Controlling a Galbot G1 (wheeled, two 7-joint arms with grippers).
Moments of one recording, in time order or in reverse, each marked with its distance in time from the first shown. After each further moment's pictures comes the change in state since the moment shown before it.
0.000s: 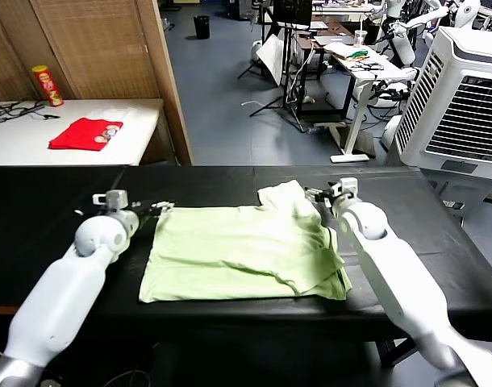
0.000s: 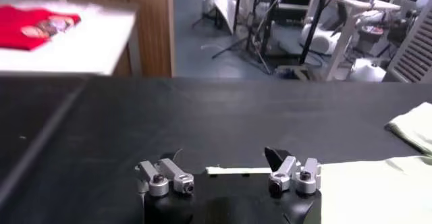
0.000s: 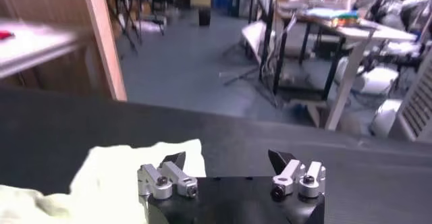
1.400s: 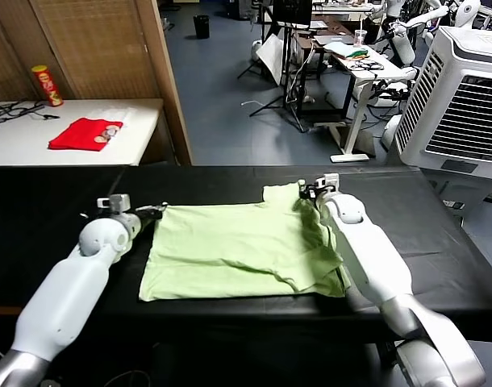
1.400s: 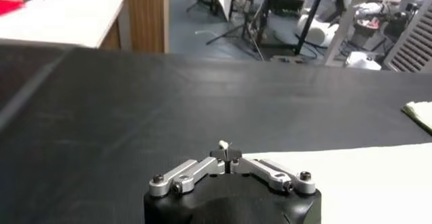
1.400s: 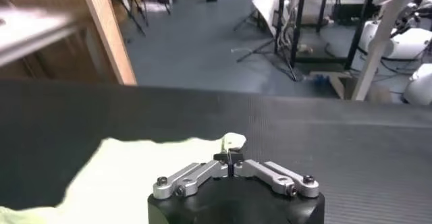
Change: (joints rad) left arm 0.063 0.027 -0.045 -0.053 0.003 -0.043 0.040; right arm -0.094 0.007 0.094 0.111 0.032 0.052 -0.008
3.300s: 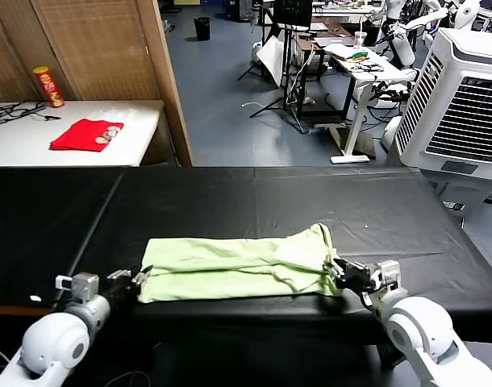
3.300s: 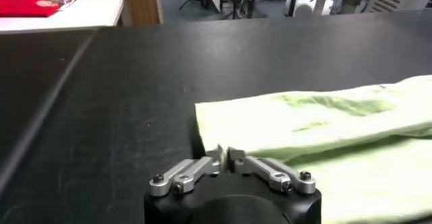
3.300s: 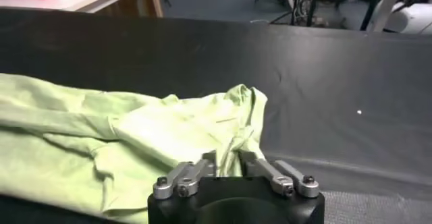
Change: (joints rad) left arm 0.760 0.061 -0.383 -0.634 0.135 0.026 -0.020; right arm -0.812 -0.260 0.360 0.899 0.058 -0.239 0.064
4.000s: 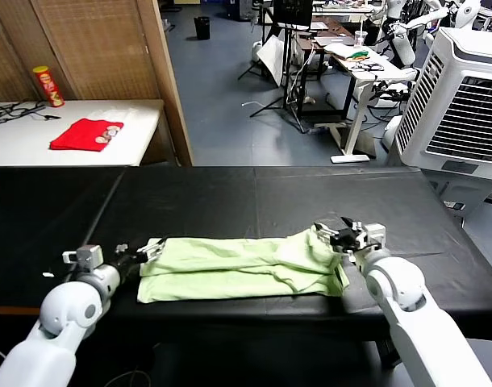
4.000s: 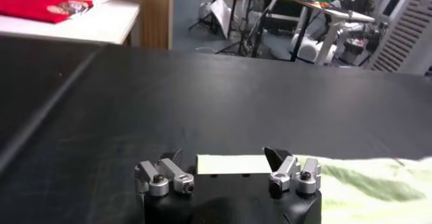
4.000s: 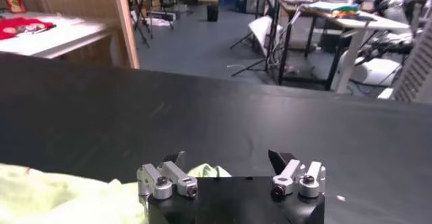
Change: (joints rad) left arm -0.265 -0.098 0.086 0.222 -0.134 -0.028 -0.025; right arm 0.353 0.137 -0.188 -0.383 -0.154 0.120 -0.020
